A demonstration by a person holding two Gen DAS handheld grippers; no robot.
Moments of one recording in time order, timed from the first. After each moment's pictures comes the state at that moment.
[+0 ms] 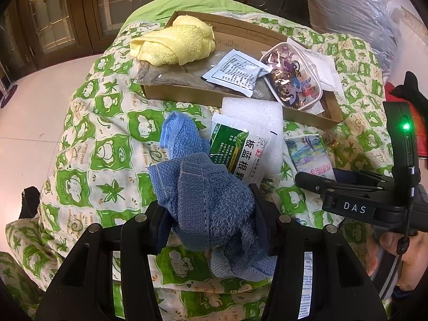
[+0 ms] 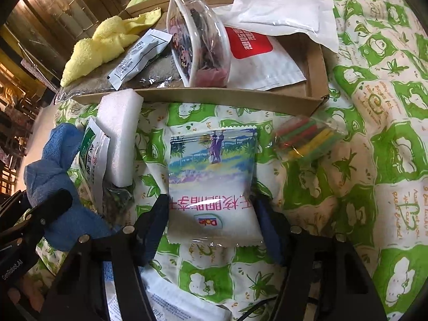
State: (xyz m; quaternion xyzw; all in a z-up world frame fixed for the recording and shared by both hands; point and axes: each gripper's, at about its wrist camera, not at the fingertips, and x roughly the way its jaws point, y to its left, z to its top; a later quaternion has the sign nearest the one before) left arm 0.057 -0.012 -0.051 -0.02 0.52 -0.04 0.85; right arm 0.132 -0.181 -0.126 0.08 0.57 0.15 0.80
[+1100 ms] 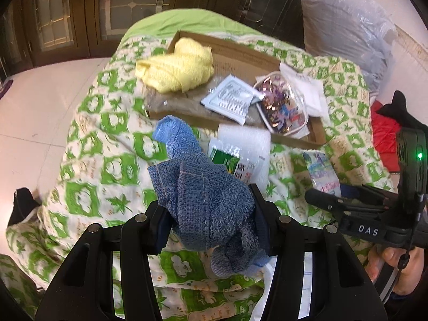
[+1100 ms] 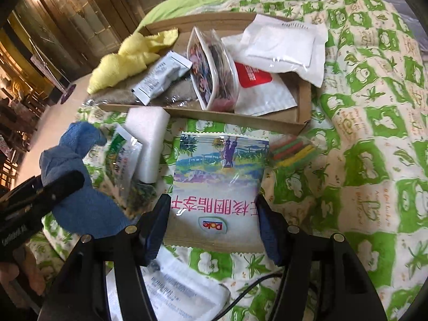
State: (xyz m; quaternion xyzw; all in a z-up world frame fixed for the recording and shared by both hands) left arm 0.057 0.001 -0.016 -0.05 0.49 -0.06 0.87; right arm 0.109 -0.216 -0.080 0.07 0.54 0.17 0.82
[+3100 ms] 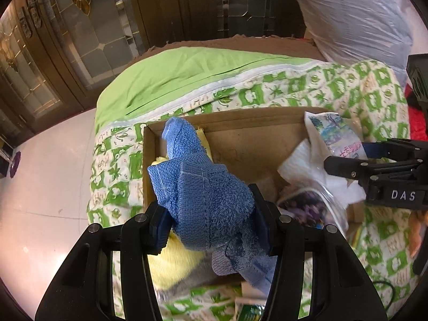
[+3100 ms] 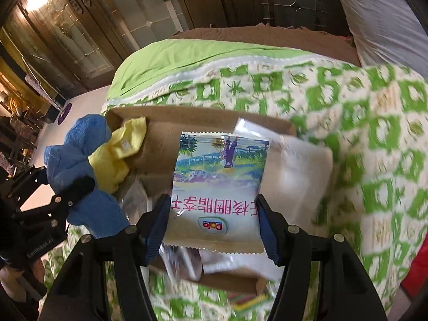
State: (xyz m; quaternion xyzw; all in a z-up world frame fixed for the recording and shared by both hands) left arm 0.254 -0.043 0.011 0.11 0.50 -0.06 0.86; right arm 0.289 -0.232 -0.026 0.08 0.54 0.16 0.82
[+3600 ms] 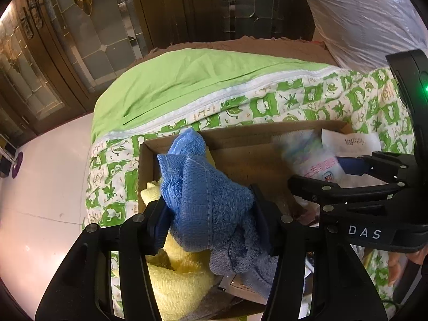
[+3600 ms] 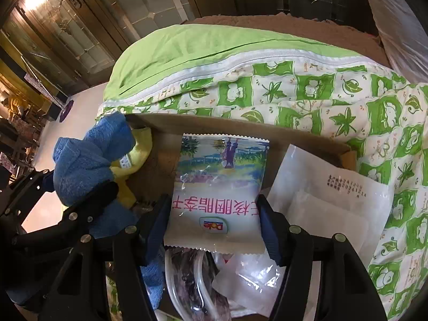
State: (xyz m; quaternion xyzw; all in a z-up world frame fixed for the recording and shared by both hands) left arm 0.286 -0.045 -0.004 0.11 0.49 -0.05 0.86; right arm 0.325 -0.191 -0.052 0.08 0.55 0.17 0.81
